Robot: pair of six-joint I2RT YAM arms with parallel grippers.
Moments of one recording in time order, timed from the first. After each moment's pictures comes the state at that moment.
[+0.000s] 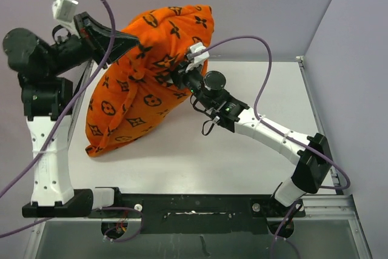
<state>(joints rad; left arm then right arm) -0.02 1.31 1.89 -0.23 1.06 -0.57 0.89 1.59 1.42 0.36 0.18 0.07</state>
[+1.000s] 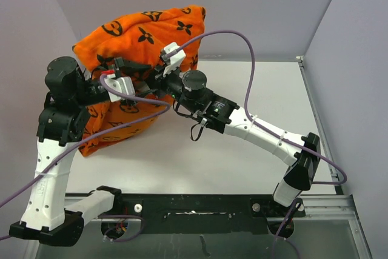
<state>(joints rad) -0.22 1.08 1.57 -0.55 0.98 0.65 1.02 1.66 1.67 0.09 0.17 0.14</state>
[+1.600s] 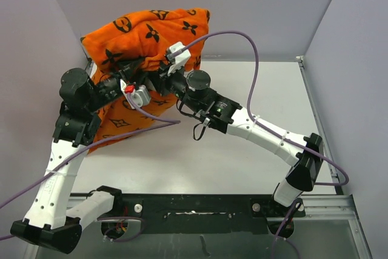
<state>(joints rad) -0.24 1.00 1.32 -0.27 0.66 0.98 1.01 1.65 1.63 0.12 0.18 0.14</state>
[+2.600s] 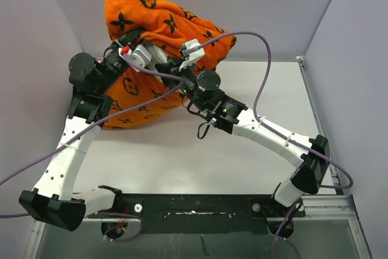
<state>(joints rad) -0.28 1.19 1.37 0.20 0.42 0.74 0.97 1.60 1.54 0.21 0.25 0.17</state>
